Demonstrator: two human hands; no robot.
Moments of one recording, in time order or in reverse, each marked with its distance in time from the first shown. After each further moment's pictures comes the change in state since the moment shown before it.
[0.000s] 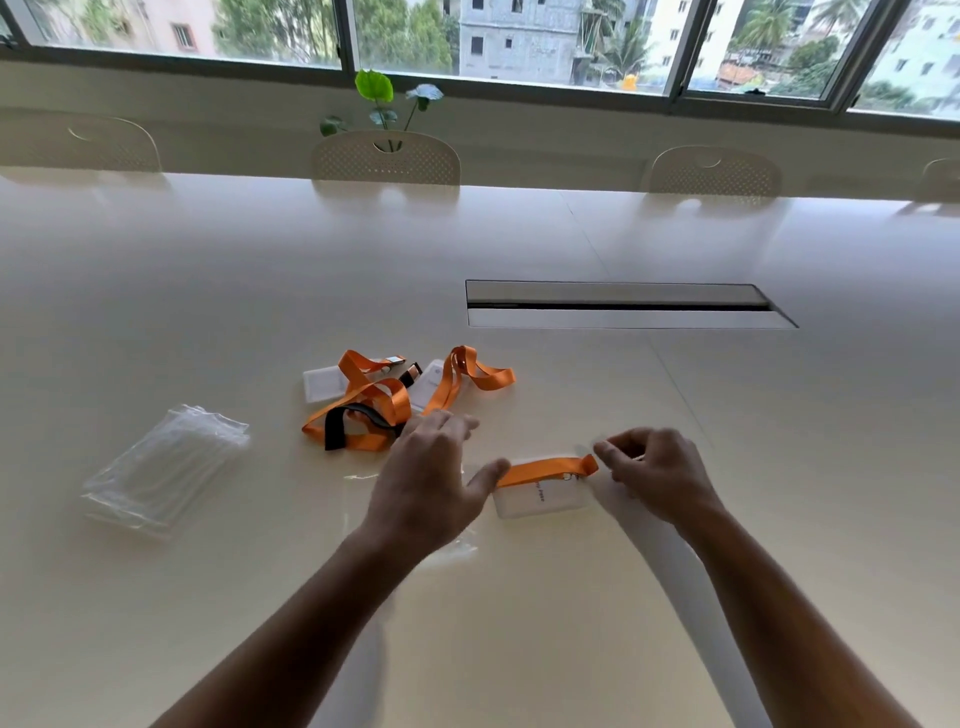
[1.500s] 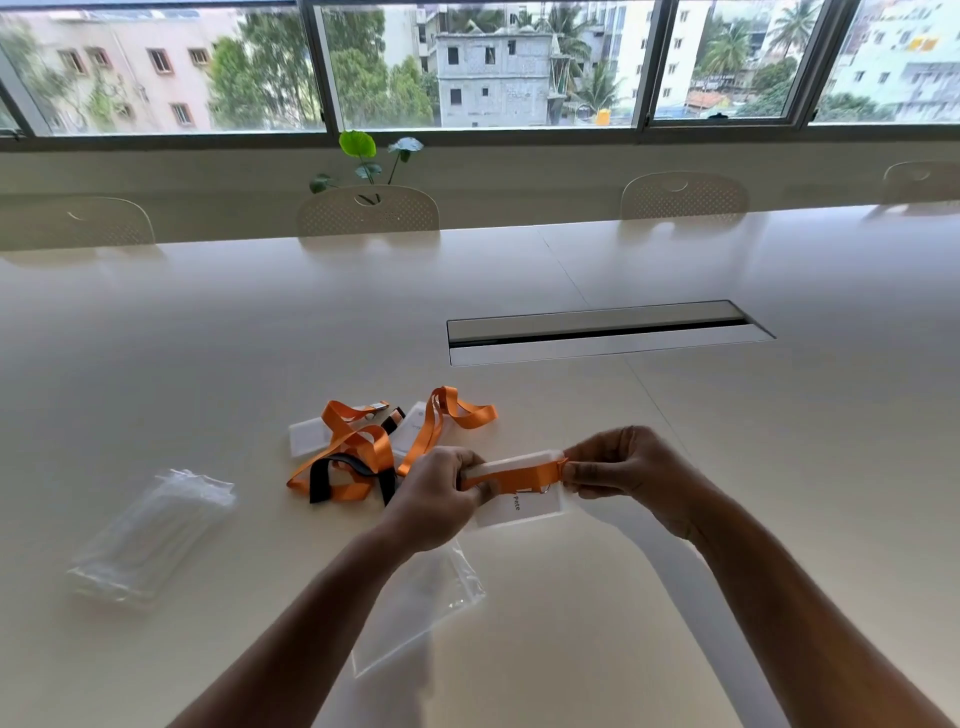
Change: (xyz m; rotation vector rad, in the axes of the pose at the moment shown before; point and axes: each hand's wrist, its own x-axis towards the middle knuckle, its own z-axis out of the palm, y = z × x) left_hand 0.043 0.005 0.019 -0.409 -0.283 -0.131; right_hand 0.018 -0.011 -0.027 0.766 -0.490 -0.040
